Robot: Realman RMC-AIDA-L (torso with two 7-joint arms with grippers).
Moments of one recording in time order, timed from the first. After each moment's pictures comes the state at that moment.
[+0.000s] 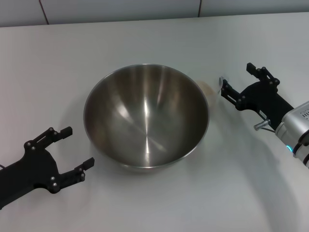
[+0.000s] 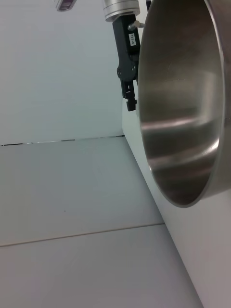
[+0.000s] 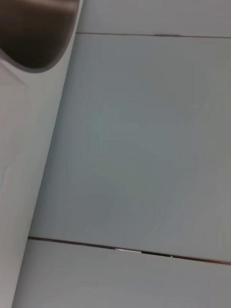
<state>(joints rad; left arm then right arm) -0.18 -2.04 1.01 0.43 1.48 1.51 -0.63 0.47 2.08 0.23 0.15 -1.94 -1.09 0.10</state>
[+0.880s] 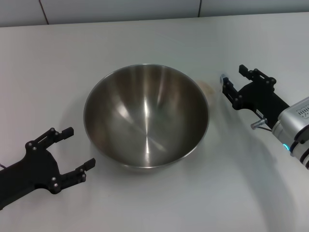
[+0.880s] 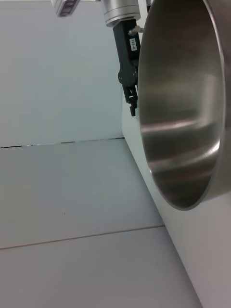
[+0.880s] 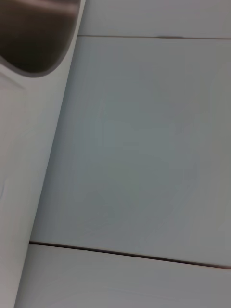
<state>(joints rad) -0.19 -2.04 1.01 0.43 1.48 1.51 -0.63 0.48 2.09 0.23 0.15 -1.94 -1.07 0.10</state>
